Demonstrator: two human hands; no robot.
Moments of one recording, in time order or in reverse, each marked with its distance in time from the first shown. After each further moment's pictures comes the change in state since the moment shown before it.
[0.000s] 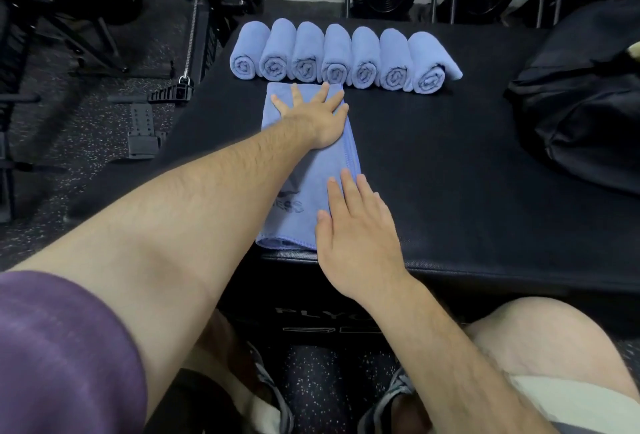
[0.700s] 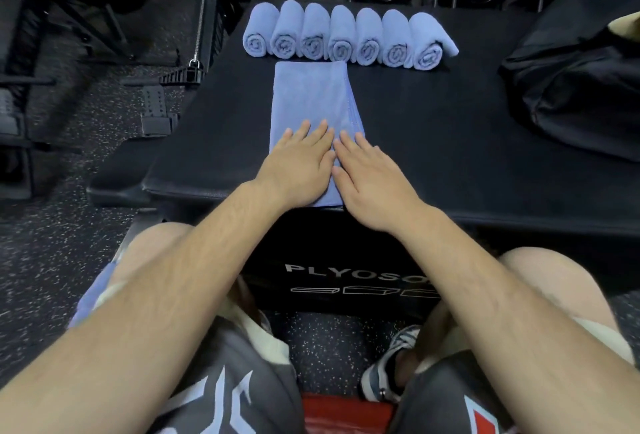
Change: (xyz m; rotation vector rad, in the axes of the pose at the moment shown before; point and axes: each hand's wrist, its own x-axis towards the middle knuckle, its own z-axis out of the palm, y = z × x) left_hand -0.173 -0.028 0.042 -0.023 0.123 0.251; right_hand 0.003 0.025 -0.015 0.031 -0.072 -0.200
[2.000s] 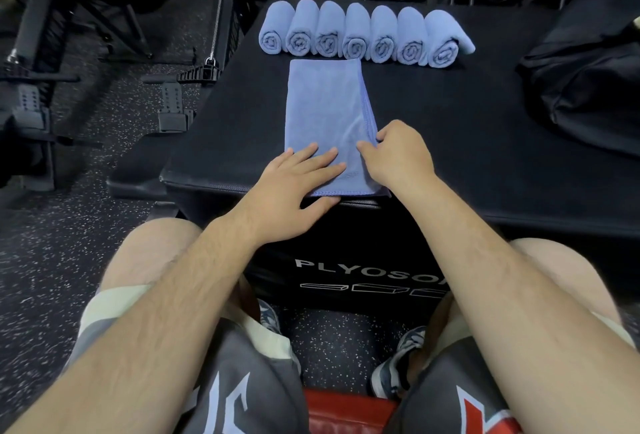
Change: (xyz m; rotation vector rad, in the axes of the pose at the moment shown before) left_hand -0.064 -0.026 0.013 -0.139 0.159 0.207; right_hand 0.037 0.009 -0.012 0.292 0.221 0.488
